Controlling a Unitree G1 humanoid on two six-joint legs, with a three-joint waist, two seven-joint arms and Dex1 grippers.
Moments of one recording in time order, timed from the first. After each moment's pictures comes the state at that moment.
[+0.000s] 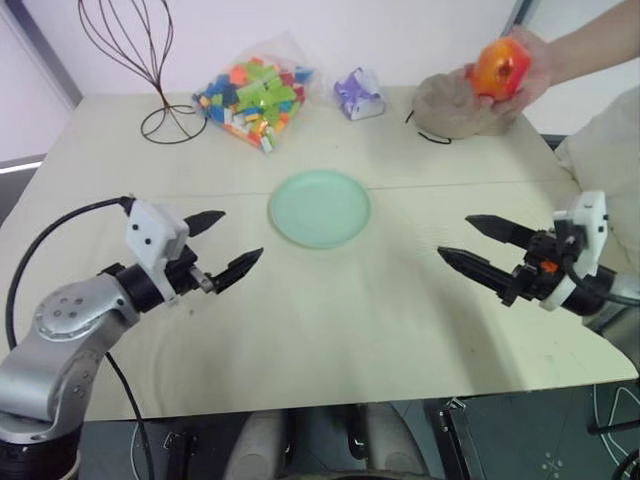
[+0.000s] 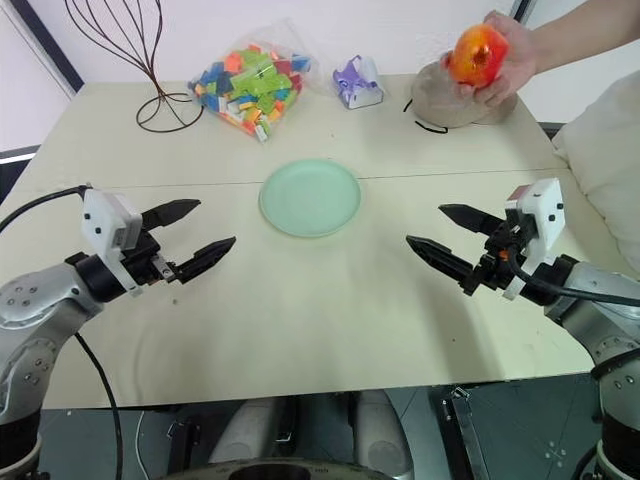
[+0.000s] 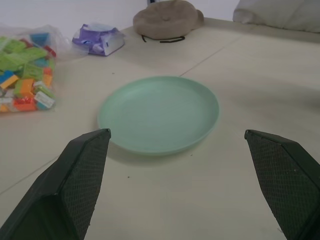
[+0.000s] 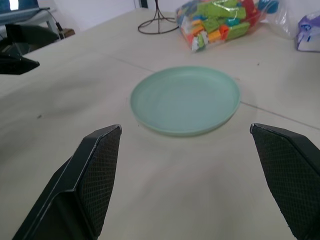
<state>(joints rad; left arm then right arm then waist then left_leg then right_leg) -0.06 0.67 0.31 -0.64 -0.61 0.64 -0.63 -0.09 -0.76 -0.50 -0.55 0.86 0.81 0.73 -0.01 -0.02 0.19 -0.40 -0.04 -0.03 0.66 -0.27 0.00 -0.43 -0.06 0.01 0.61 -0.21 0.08</state>
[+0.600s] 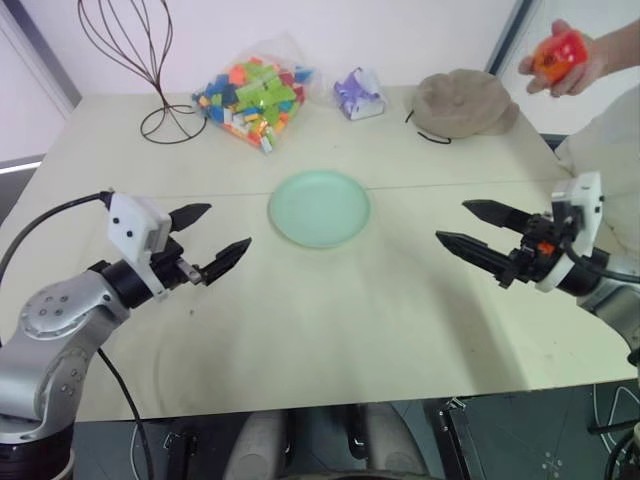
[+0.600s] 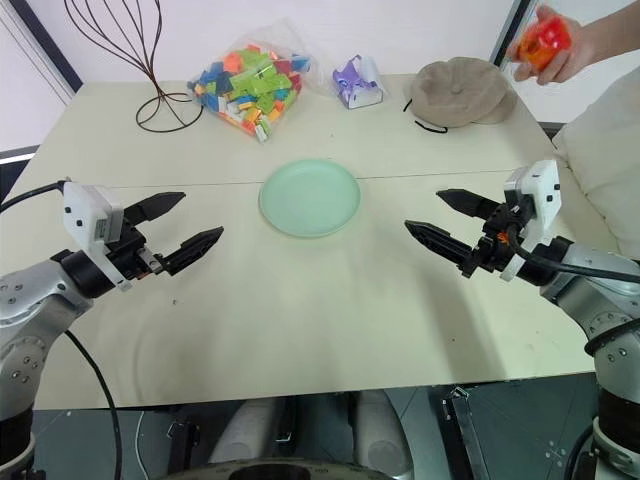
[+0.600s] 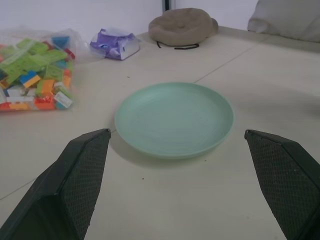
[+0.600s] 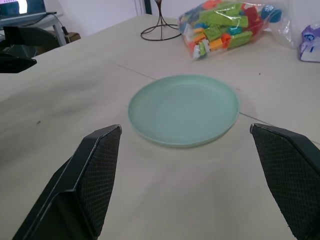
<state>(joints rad) -0.07 0.67 0.35 -0.62 -0.65 0.64 -0.60 -0.16 -0.79 -0.44 -0.47 0.85 0.77 0.75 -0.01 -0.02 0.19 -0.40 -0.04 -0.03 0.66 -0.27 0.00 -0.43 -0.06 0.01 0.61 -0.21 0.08</state>
